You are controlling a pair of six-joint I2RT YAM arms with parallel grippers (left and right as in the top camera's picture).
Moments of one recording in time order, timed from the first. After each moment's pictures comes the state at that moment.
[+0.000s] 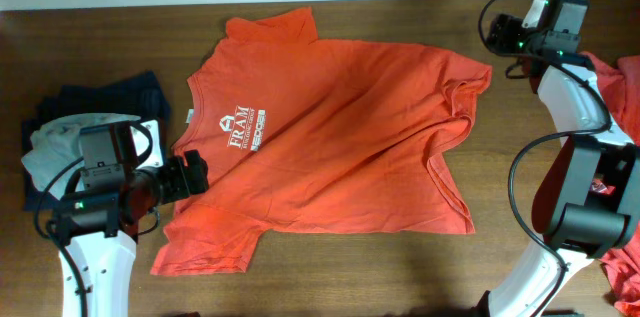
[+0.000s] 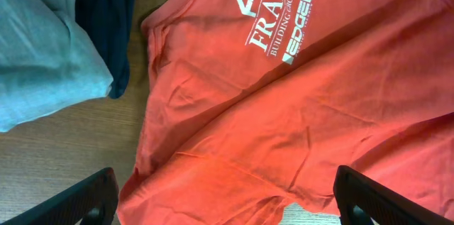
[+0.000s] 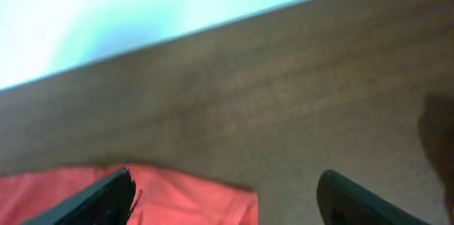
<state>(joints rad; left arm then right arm) 0.16 1.12 0.99 -0.92 0.18 -0.10 -0.25 2.04 1.56 -0.23 -0.11 0.11</state>
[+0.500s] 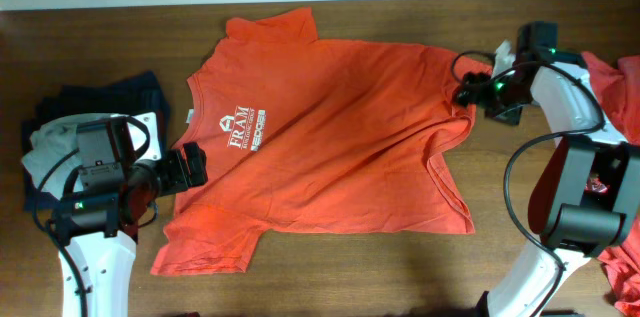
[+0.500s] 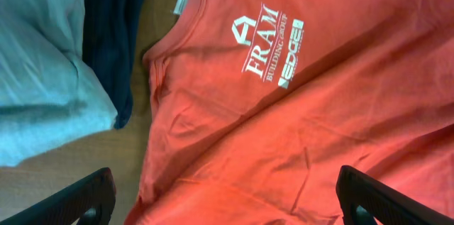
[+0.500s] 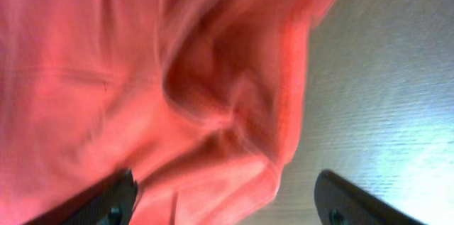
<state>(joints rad) 0.16 1.12 0.99 -0.84 0.18 -0.07 -0.21 2.04 1.57 -0.93 -0.30 0.11</state>
